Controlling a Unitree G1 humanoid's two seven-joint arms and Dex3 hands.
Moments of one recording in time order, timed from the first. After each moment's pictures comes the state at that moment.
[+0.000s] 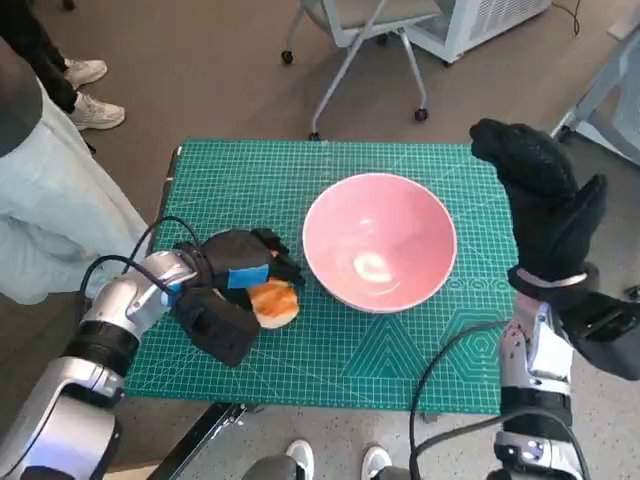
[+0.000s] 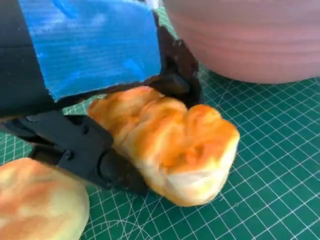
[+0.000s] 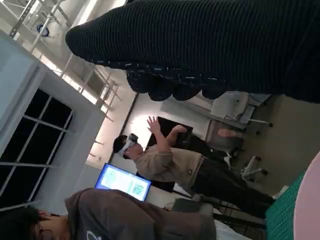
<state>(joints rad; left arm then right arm) -0.80 0.58 -0.54 0.88 0.71 -0.73 -0.28 -0.58 -0.16 -0.22 0.44 0.39 -0.64 0.54</state>
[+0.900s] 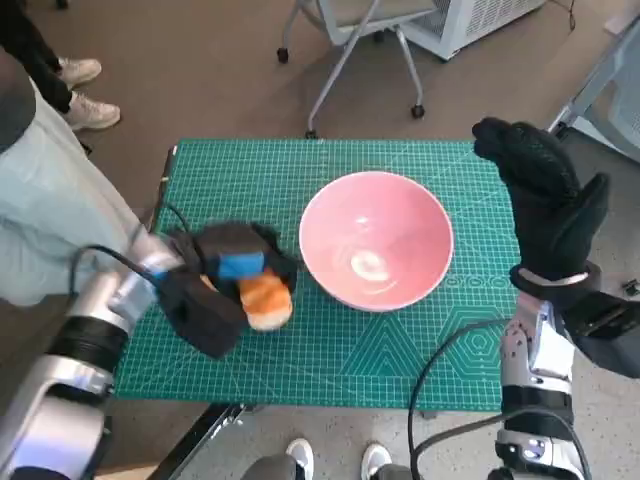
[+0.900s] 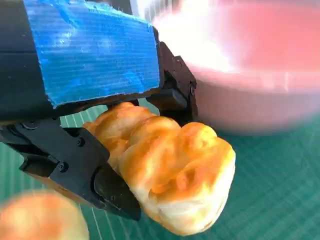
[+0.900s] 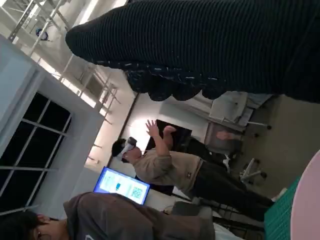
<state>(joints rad) -0.80 0.65 -0.38 0.65 0.48 -0.73 -0.47 -0.58 -0.16 -0.23 0.45 0.39 -0.64 0.54</state>
